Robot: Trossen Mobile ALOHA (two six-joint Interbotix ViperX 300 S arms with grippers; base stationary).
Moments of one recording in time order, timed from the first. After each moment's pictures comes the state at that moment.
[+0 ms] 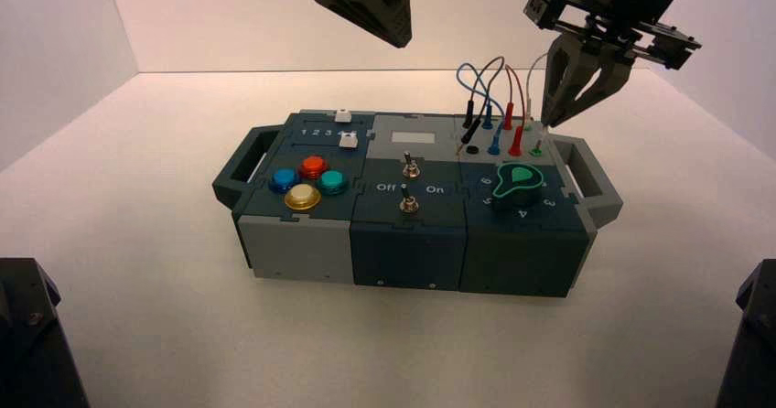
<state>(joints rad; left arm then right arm) -0.92 -0.34 0.75 -0.28 0.61 0.08 0.27 -0.16 0.85 0.36 0.76 -0.04</state>
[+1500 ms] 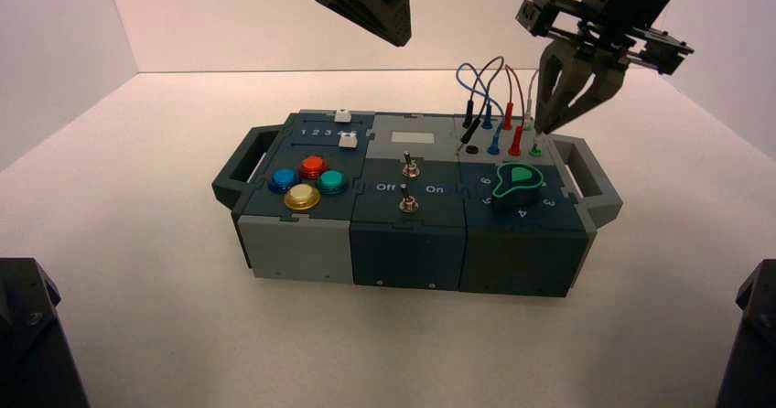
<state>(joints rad) -0.92 -0.34 0.75 -0.28 0.61 0.08 0.31 -0.16 0.86 0.36 0.74 -0.03</state>
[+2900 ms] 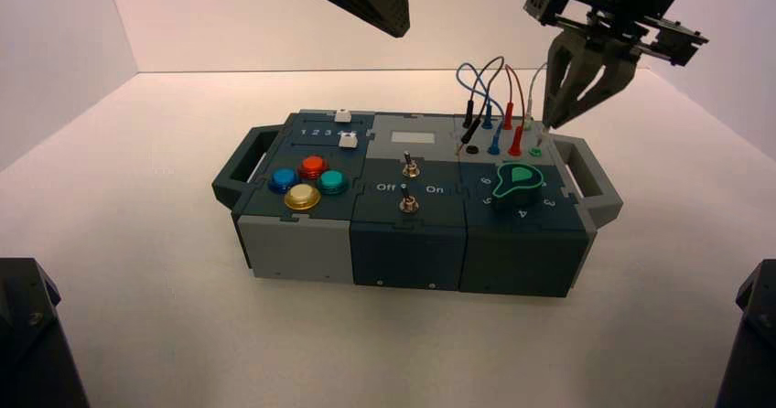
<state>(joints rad) -0.92 -0.37 0.75 -0.28 0.62 0.08 0.30 -0.20 0.87 0.34 0.80 -0.01</state>
